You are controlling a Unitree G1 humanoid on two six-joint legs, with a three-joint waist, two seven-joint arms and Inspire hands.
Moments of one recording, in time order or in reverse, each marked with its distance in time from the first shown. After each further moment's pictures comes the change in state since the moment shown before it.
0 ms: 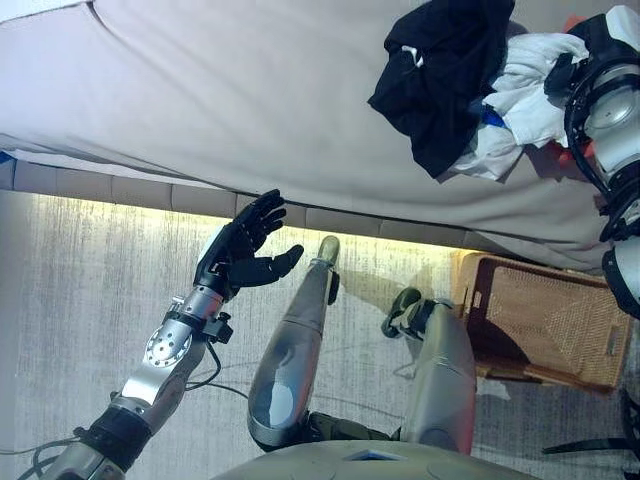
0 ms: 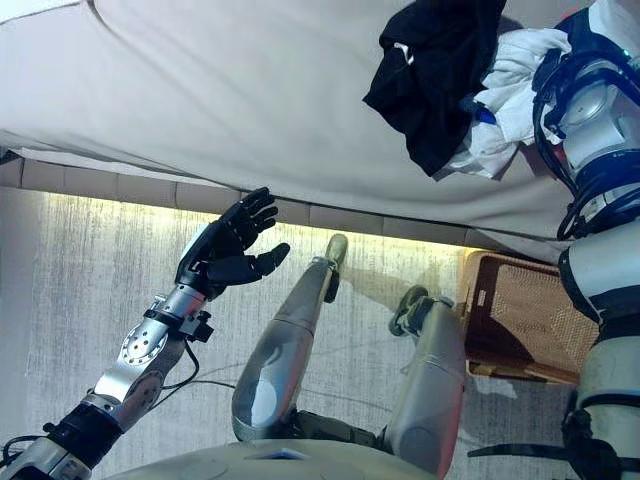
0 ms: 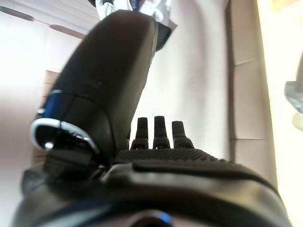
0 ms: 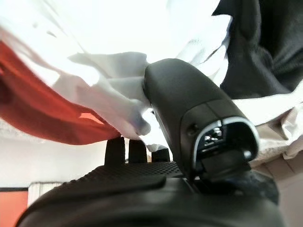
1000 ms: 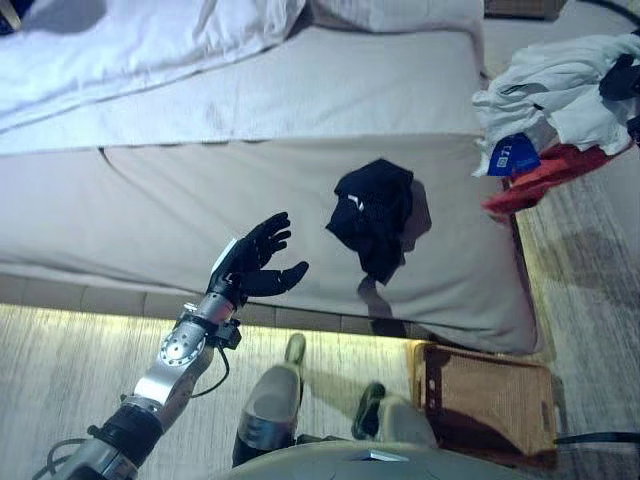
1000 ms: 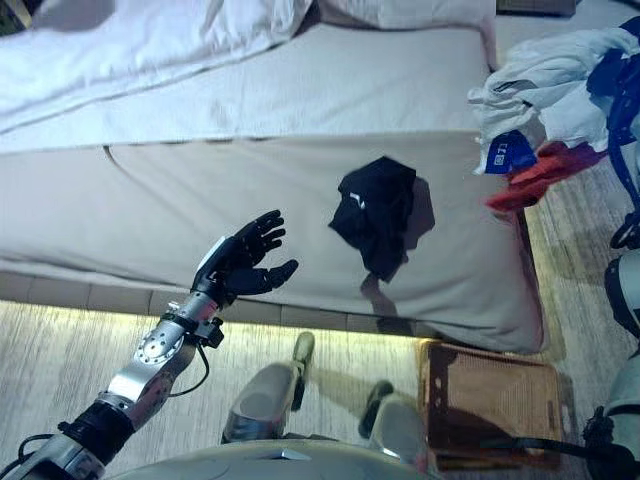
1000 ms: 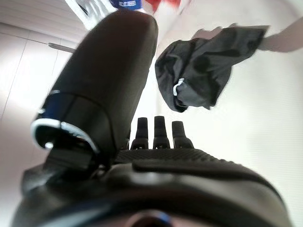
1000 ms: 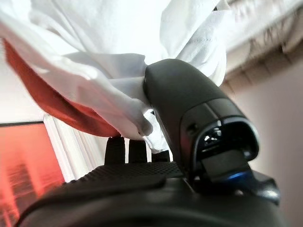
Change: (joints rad) left arm -0.038 -0.069 -0.041 0.143 0.061 0.106 0.009; right arm 0.025 -0.167 -0.082 0.025 0.106 -0.080 0.097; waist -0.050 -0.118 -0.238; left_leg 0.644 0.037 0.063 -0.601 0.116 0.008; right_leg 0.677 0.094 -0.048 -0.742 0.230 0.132
